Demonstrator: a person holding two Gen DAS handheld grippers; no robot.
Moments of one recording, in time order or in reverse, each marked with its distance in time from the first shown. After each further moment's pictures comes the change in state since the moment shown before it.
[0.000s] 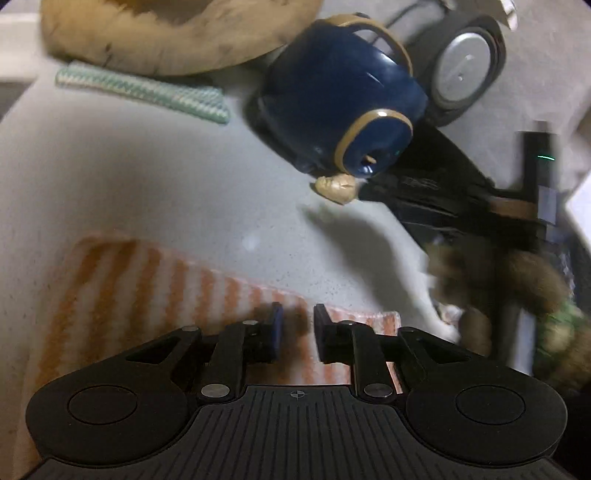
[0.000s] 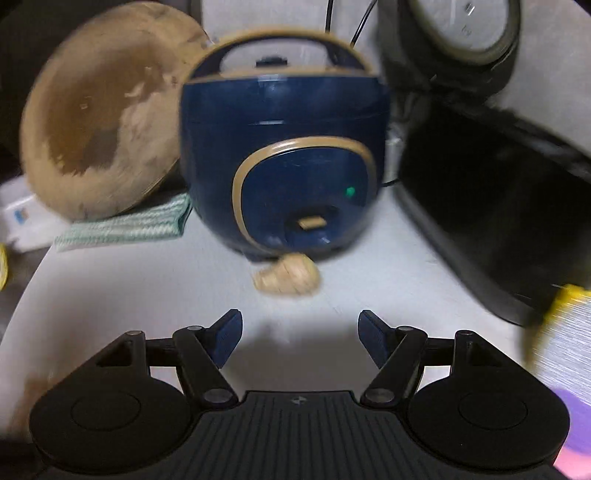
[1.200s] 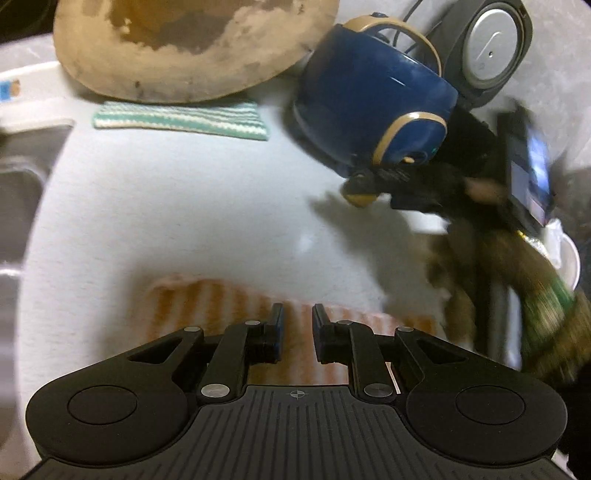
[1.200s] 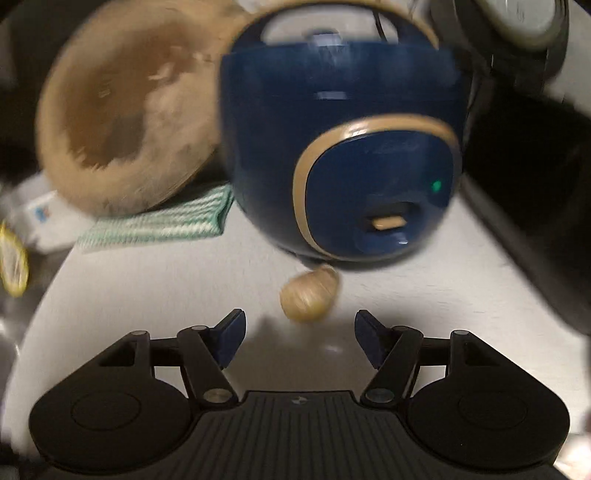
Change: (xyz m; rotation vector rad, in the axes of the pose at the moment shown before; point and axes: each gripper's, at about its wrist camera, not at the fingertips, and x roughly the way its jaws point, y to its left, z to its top) left arm -0.031 -0.023 0.029 0.103 0.061 0.252; right arm 0.033 0.024 0.012 0.025 0.058 0.124
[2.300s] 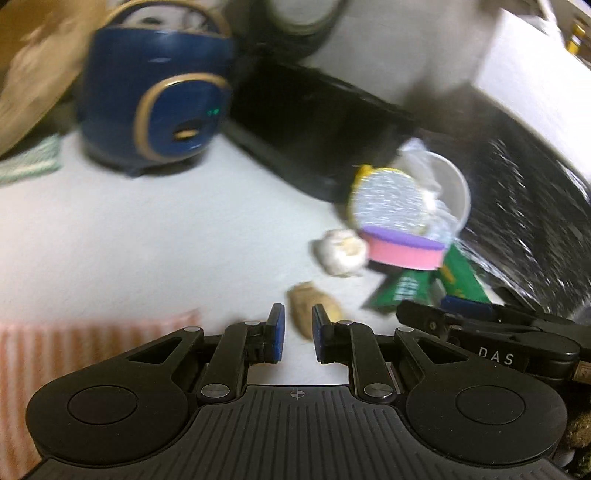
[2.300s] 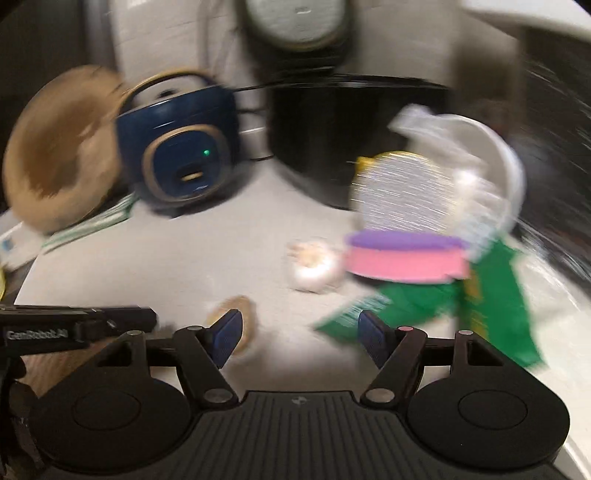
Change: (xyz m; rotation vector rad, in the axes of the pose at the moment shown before) left arm 0.036 -0.151 -0.026 0.348 -0.001 -0.303; right arm -0.204 -0.104 -0.161 0.213 -0.134 -0.259
